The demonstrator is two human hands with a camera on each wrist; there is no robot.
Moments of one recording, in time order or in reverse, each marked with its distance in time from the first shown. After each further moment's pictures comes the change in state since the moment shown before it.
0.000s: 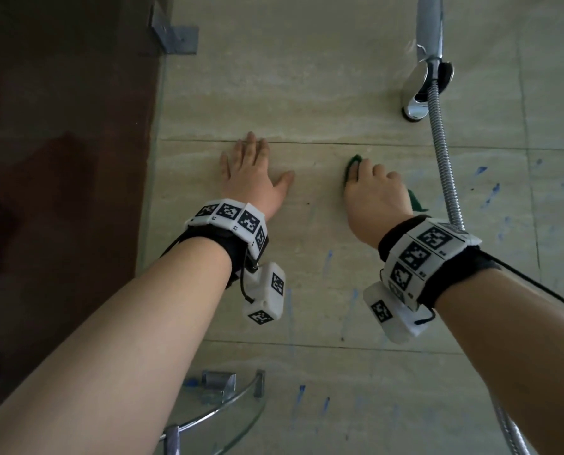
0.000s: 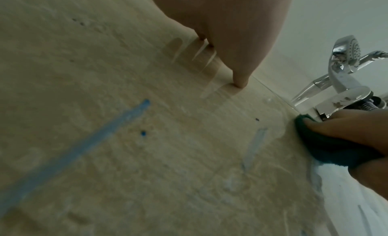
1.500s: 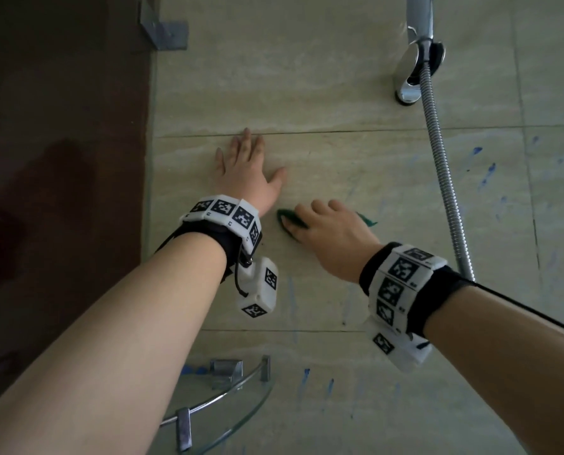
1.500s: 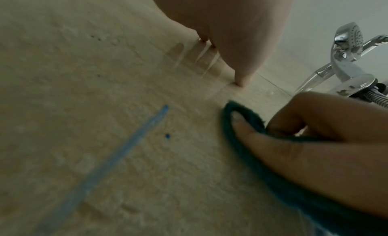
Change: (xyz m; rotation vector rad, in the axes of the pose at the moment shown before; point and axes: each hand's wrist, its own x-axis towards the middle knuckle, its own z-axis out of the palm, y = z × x) left_hand -0.006 -0.005 -0.002 0.040 -0.010 0.032; right_hand -0.037 -0.034 0.020 0.014 0.147 -0.524
